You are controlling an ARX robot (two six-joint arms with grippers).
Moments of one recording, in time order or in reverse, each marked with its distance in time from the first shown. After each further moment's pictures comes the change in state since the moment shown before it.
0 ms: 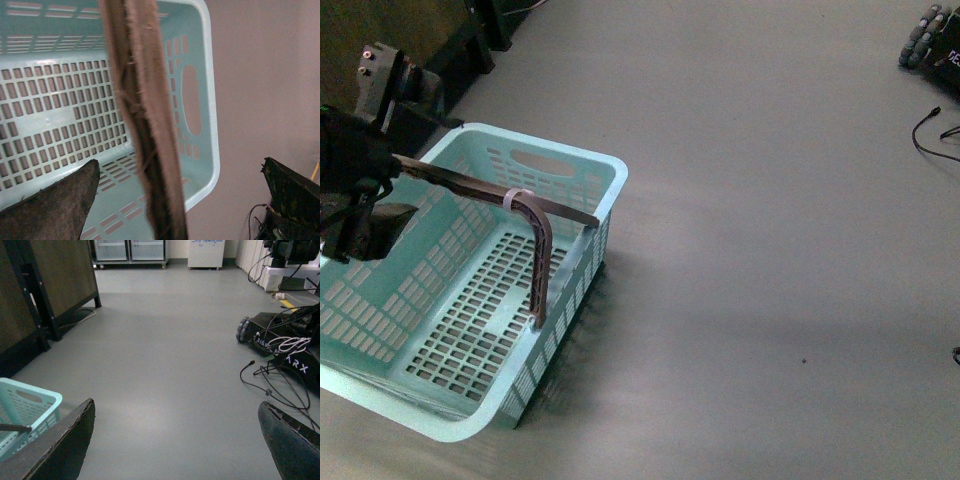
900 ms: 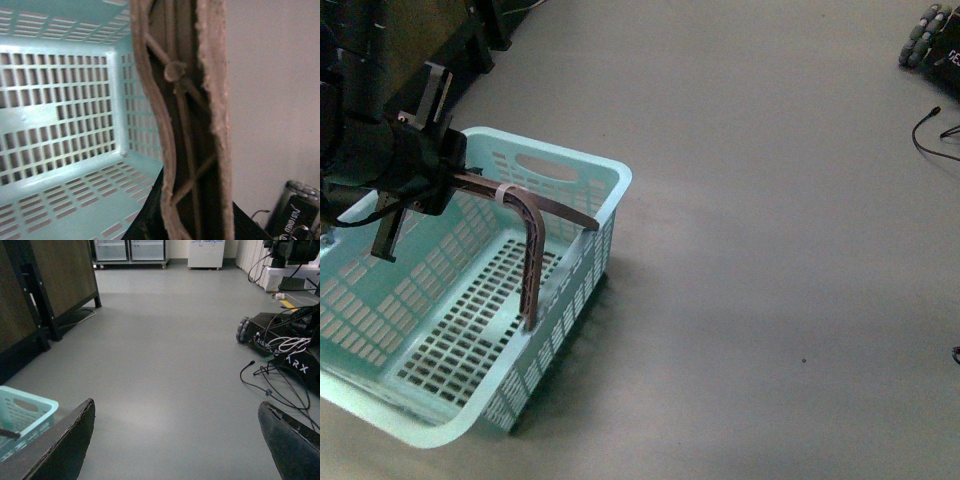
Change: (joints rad) left arm -0.043 -0.019 0.043 -0.139 -0.033 -0.124; right arm 0.000 0.000 0.000 0.000 0.000 0.000
